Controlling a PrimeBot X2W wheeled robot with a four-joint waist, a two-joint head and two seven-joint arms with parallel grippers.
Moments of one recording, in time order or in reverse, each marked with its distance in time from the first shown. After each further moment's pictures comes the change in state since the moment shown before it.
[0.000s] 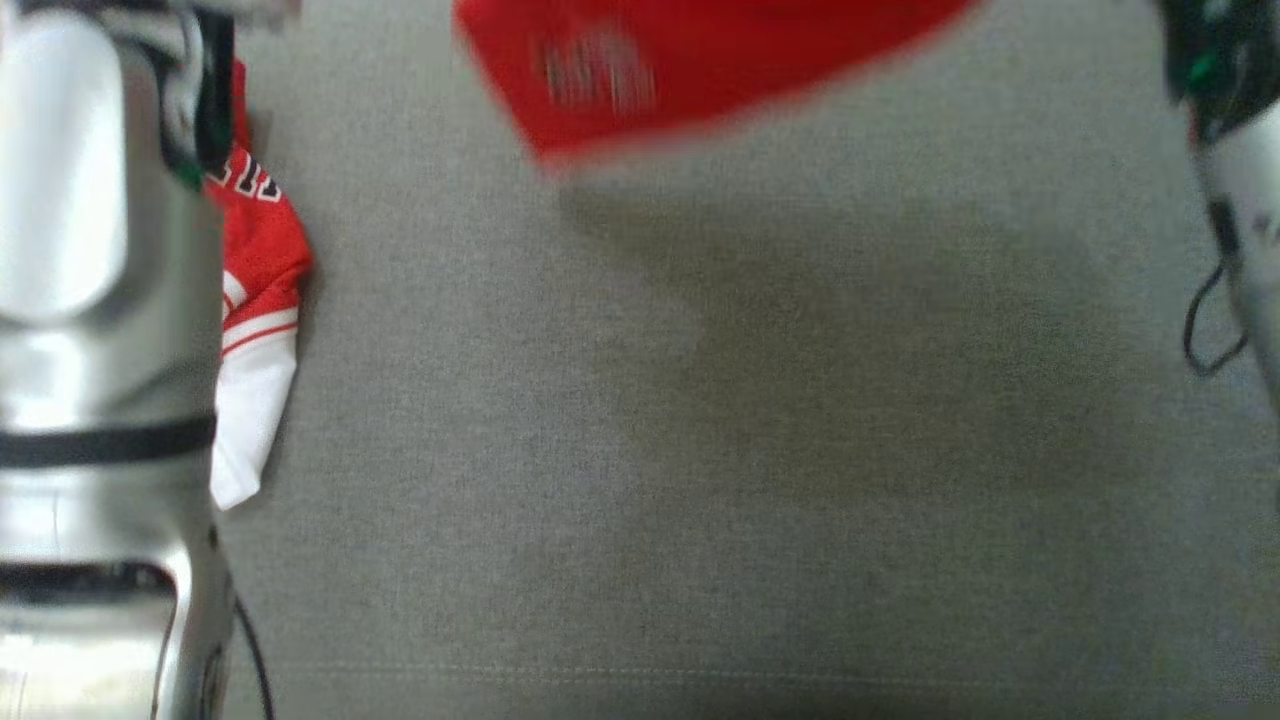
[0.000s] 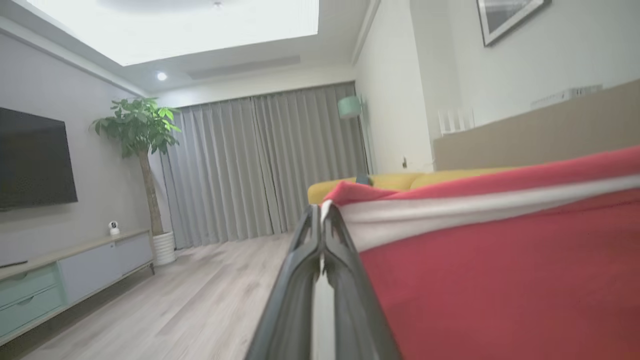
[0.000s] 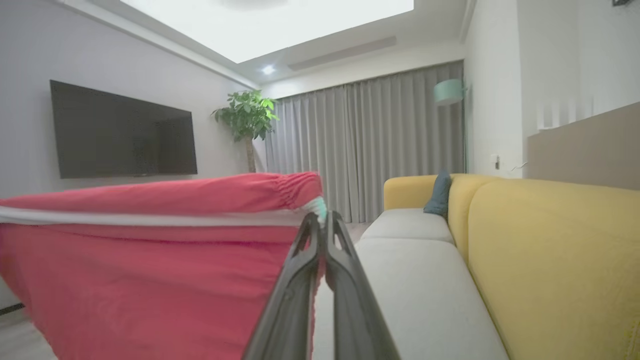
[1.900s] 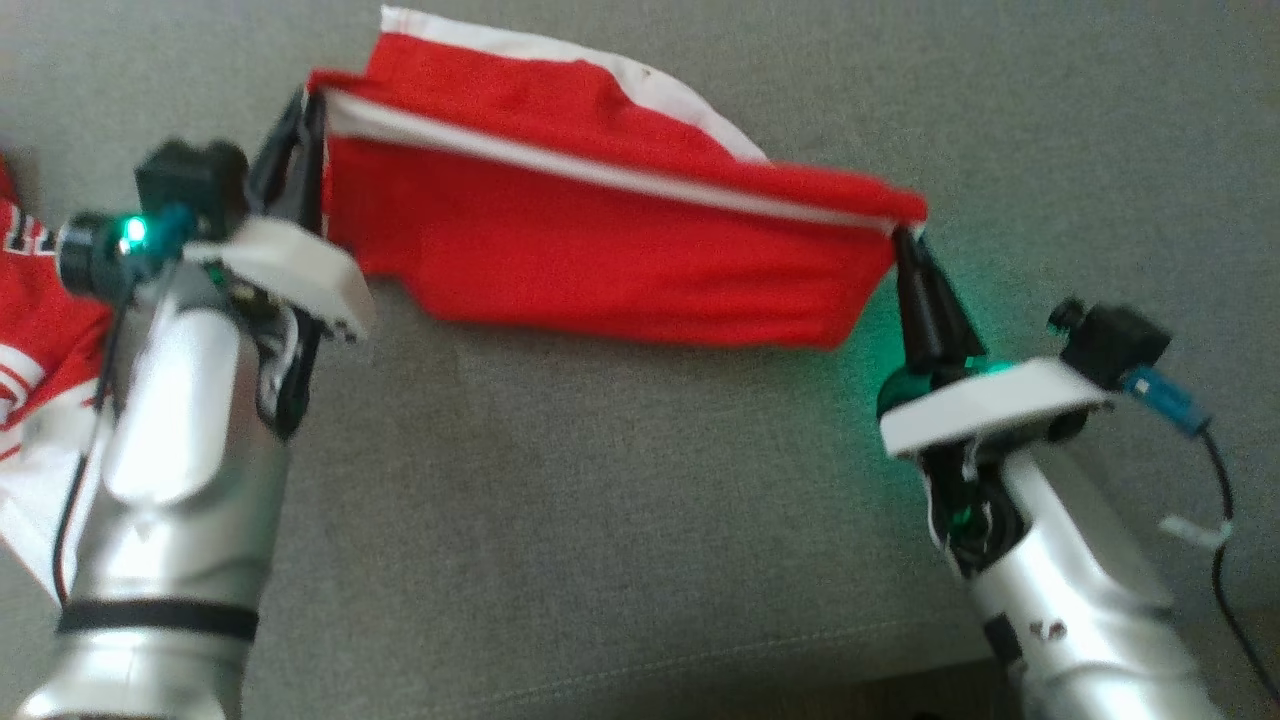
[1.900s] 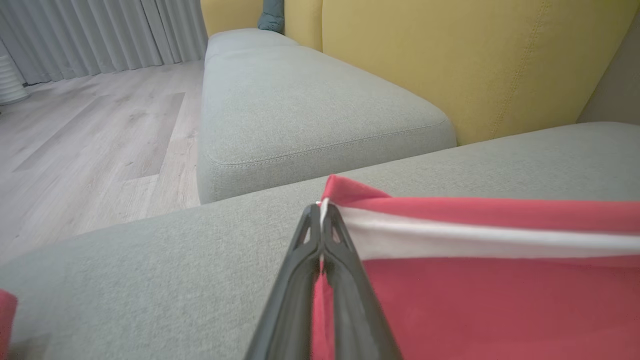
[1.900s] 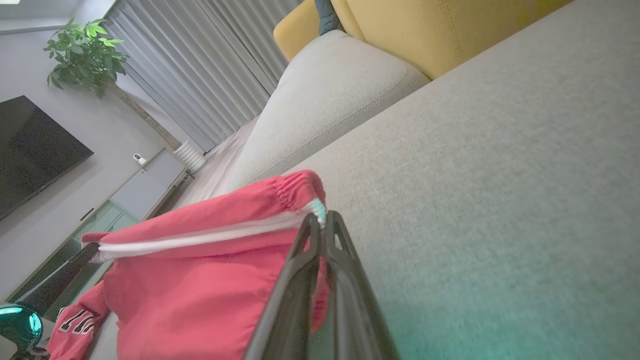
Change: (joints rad) left arm 0.342 0.016 -0.054 0.157 -0.069 -0.064 0.005; right arm 0.705 0.220 -0.042 -0.119 0.177 0.000 -0.062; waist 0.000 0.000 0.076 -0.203
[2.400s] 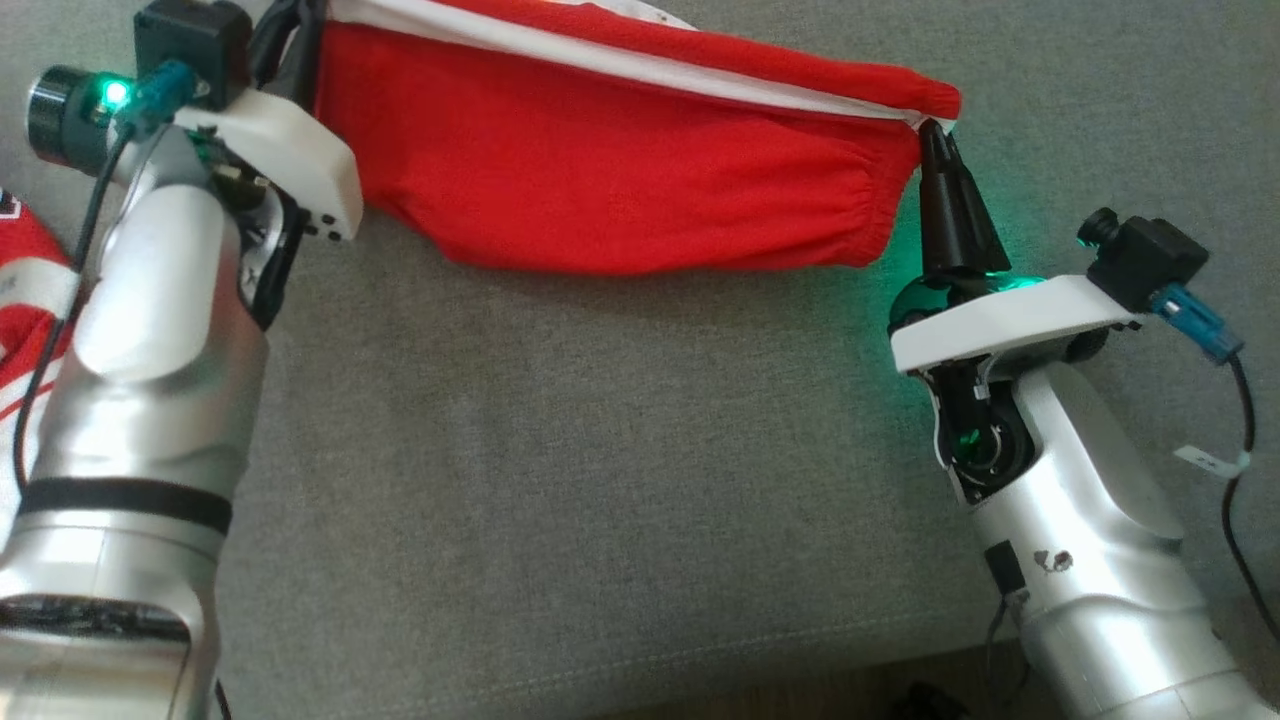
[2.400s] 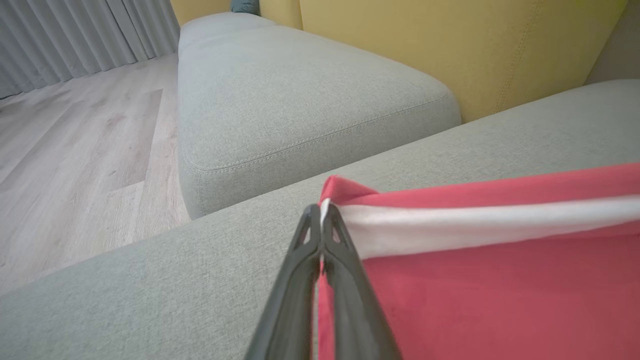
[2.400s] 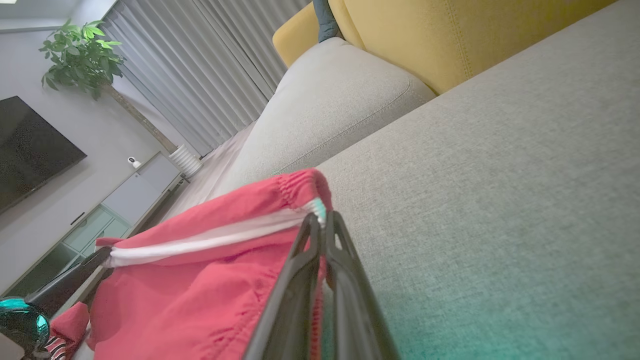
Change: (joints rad) left arm -0.269 0.020 -0.091 0.211 0.037 -0.058 -0.009; right arm -0.146 0.017 -0.054 0.013 -0.031 0.000 0.000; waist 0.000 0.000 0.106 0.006
